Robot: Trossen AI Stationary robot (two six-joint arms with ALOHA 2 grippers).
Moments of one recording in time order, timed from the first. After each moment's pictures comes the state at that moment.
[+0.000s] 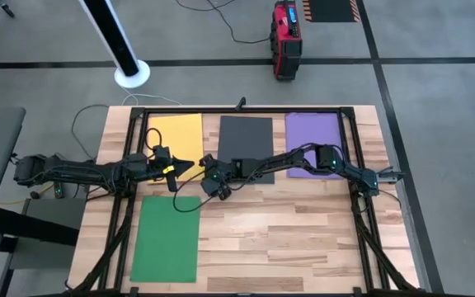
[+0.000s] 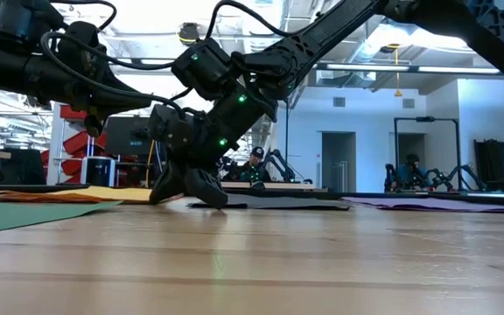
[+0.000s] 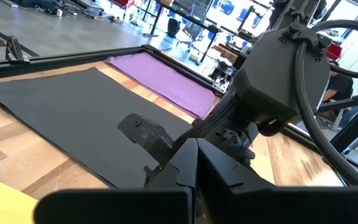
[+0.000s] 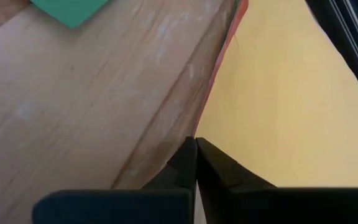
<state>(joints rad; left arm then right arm) 0.12 0.62 0.05 0.45 -0.19 -0.46 -0.04 2.39 1.72 -0.05 0.13 -0.83</state>
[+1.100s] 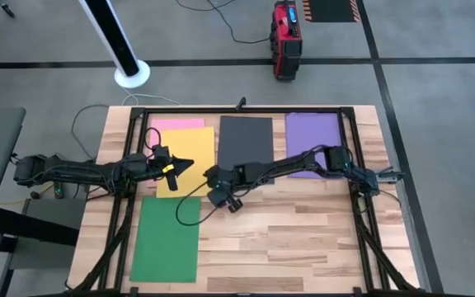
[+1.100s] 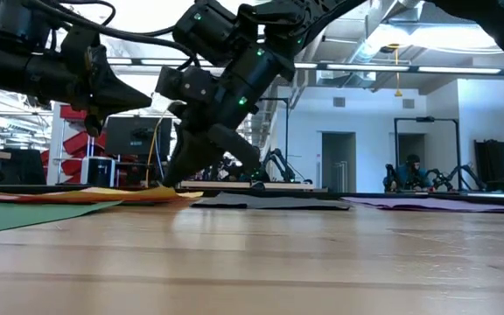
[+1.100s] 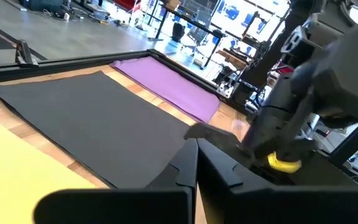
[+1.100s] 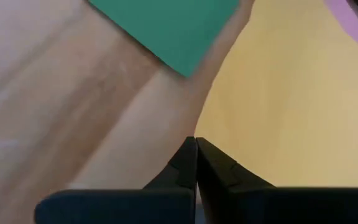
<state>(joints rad) 0.12 0.62 0.05 0.46 -0.21 -0.47 0.03 2.27 1.72 -0.33 0.03 -0.70</state>
